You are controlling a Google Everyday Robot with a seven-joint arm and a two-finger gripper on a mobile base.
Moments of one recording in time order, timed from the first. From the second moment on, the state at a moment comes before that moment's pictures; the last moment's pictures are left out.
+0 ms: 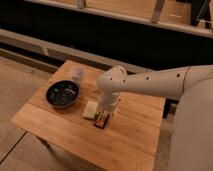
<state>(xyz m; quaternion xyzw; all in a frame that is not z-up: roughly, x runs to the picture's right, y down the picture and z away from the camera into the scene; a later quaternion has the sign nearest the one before) 0.002 0.144 0.757 -0.24 0.27 0.78 0.50</state>
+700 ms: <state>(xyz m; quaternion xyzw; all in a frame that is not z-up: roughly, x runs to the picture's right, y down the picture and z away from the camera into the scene) -0.009 0.124 0.777 -0.23 0.29 0.76 0.54</state>
